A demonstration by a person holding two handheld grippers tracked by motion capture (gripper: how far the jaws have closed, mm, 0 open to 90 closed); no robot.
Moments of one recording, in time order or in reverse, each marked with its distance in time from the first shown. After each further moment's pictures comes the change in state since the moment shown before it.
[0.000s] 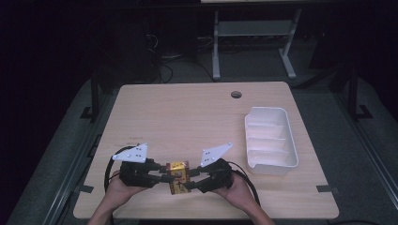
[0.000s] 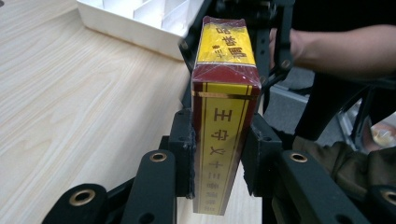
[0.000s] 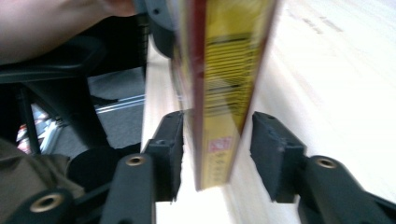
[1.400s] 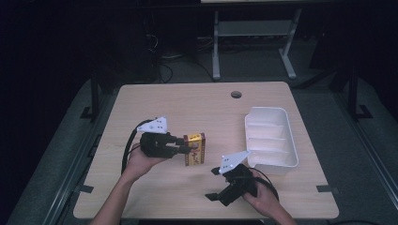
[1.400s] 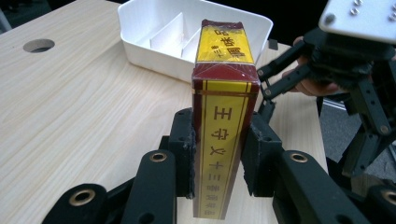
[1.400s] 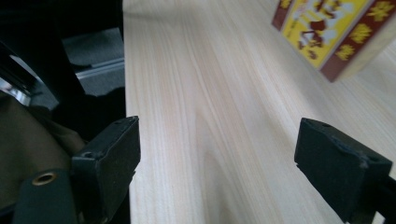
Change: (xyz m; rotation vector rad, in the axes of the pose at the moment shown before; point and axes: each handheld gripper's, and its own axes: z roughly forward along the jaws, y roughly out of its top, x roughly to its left) left arm 0.051 0.057 0.037 -0.013 0.082 0.040; right arm 0.008 -0.032 -0.041 0.143 -0.115 0.005
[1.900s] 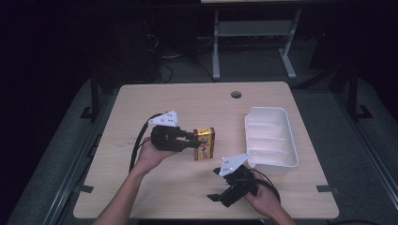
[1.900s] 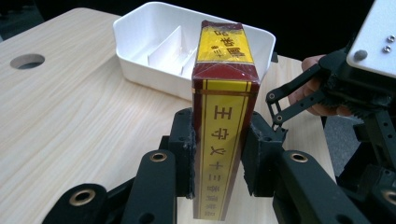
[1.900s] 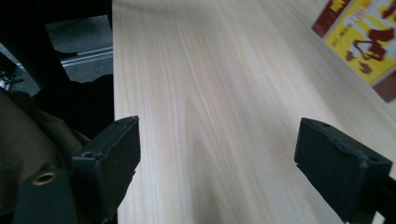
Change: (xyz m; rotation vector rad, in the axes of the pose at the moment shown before) left arm 0.012 0.018 0.027 -0.018 -0.039 0.008; right arm 0.002 -0.004 -0.001 0.028 -0.046 -0.035
